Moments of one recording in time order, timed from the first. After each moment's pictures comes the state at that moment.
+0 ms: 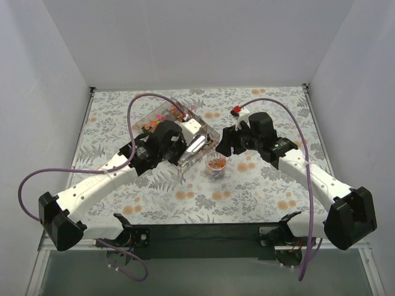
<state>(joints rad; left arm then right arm) -0.87 1.24 1.17 -0.67 -0.14 0.05 0.54 1.25 0.92 -0.25 -0.37 0.23</state>
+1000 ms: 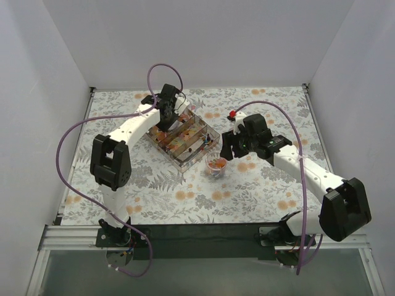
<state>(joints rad) -0.43 1.93 1.69 -0.85 -0.22 0.33 0.54 1.33 0.97 -0.38 -0.26 0.15</state>
